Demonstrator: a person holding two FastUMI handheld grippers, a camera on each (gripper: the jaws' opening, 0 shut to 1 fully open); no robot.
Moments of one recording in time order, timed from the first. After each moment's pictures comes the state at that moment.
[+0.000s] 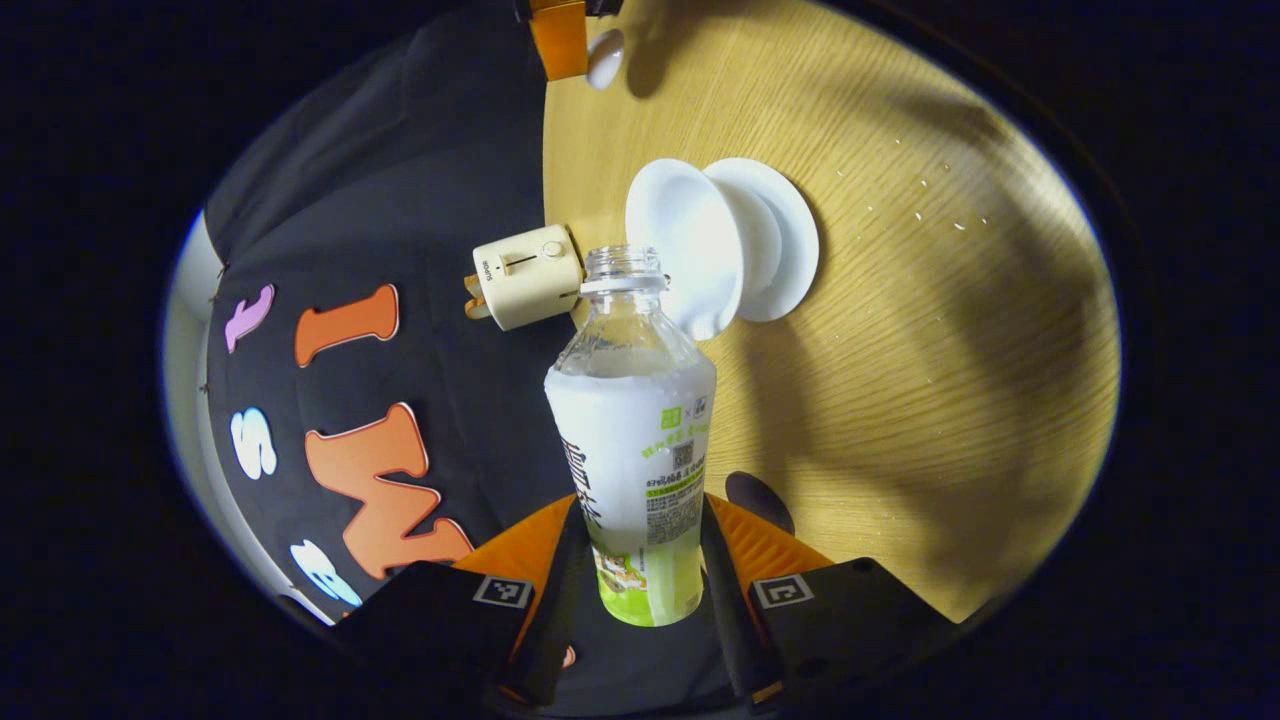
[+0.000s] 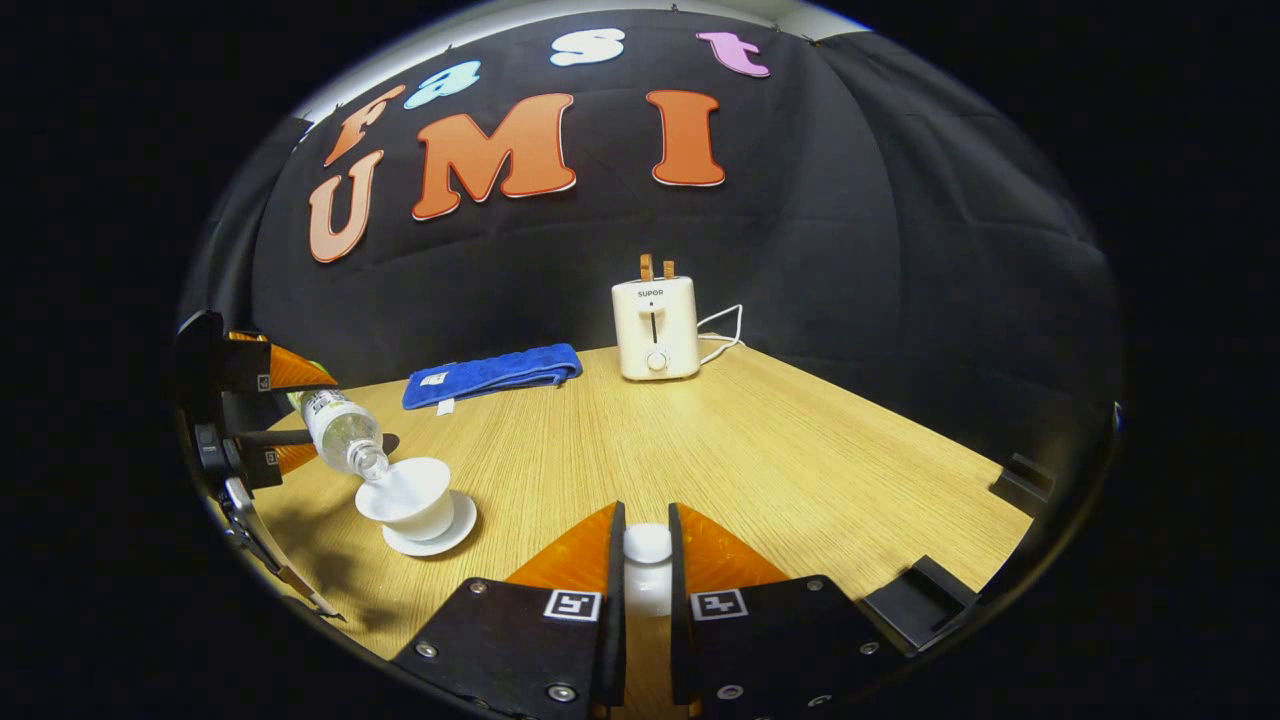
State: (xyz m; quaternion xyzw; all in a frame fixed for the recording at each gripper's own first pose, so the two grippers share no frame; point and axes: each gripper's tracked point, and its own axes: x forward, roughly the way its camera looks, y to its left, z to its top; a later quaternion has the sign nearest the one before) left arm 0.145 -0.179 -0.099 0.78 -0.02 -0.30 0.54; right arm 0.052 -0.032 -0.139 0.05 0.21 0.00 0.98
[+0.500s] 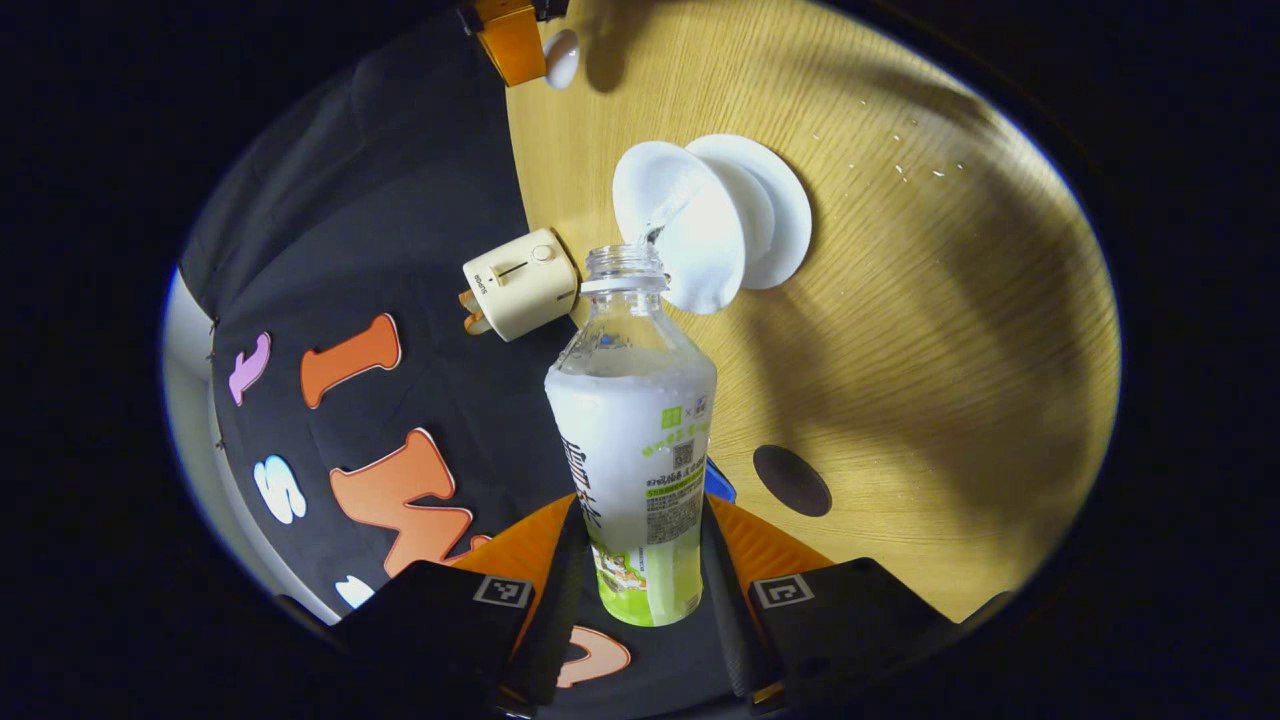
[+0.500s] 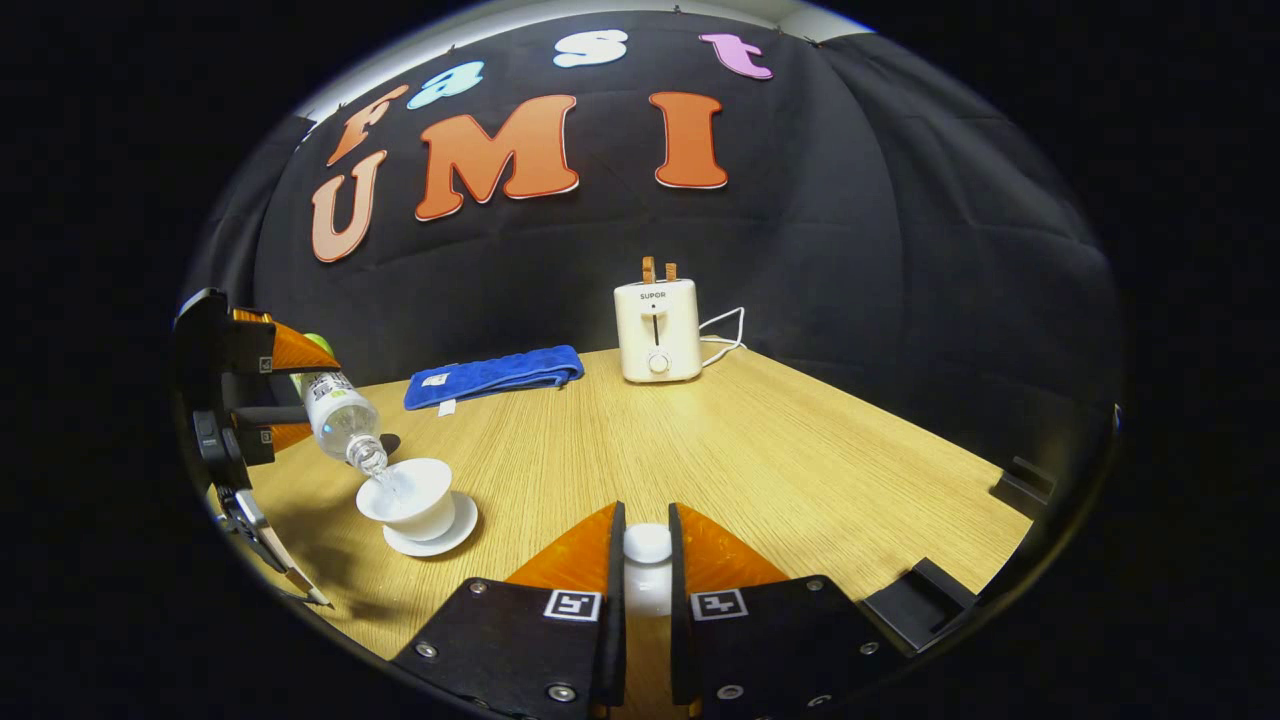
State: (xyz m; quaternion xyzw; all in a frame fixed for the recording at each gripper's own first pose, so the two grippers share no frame) left arm 0.153 -0.180 -0.083 0.82 -0.03 -0.29 0.49; right arm 0.053 -0.031 -0.139 0.05 0.21 0.00 0.98
